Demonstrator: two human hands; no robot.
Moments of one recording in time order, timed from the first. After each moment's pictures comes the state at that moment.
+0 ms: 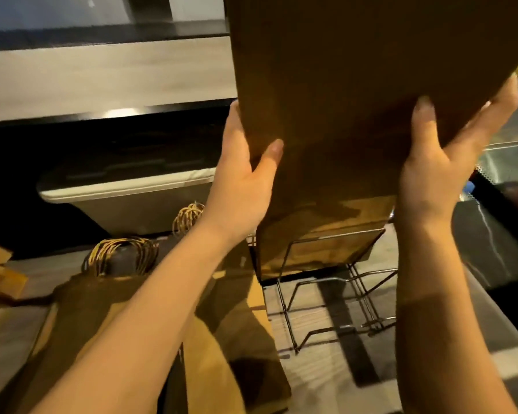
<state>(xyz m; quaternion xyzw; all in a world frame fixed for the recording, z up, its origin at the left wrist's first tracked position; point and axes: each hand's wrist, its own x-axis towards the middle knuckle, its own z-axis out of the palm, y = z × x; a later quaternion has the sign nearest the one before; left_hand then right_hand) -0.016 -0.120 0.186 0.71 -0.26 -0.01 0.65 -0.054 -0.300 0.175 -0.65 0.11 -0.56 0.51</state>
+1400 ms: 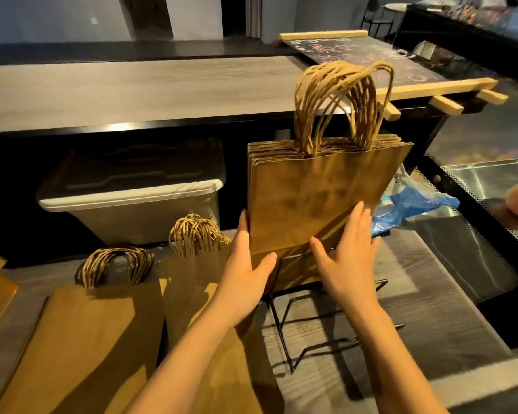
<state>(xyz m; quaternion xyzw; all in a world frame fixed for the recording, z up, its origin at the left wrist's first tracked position) -0.041 -0.110 0.086 0.77 -0.15 -0.19 0.59 -0.086 -0.267 0.071 -0.90 0.25 -0.20 0.29</state>
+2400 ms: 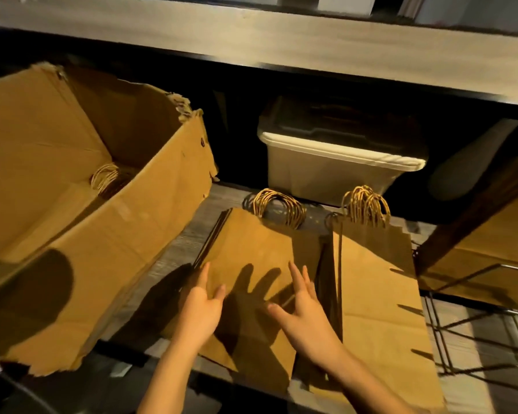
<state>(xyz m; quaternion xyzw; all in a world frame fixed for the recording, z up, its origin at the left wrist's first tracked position) -0.102 0.188 0.005 0.81 0.25 -0.15 0.51 -0.103 0.011 0.024 -0.85 0.00 0.23 0.46</state>
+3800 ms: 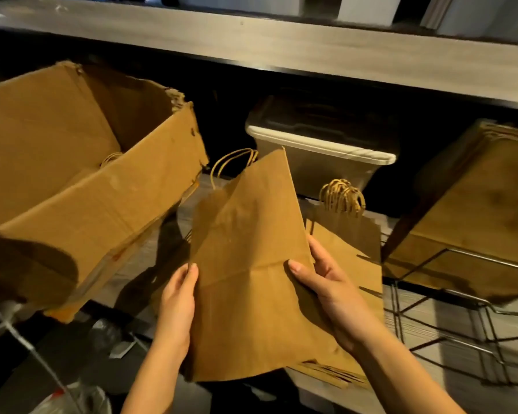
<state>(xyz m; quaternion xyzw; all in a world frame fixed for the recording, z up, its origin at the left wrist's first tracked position) -0.156 0.148 0.028 0.62 0.38 -0.01 0.69 -0.125 -0.063 0.086 -0.57 -0.05 0.24 0.78</state>
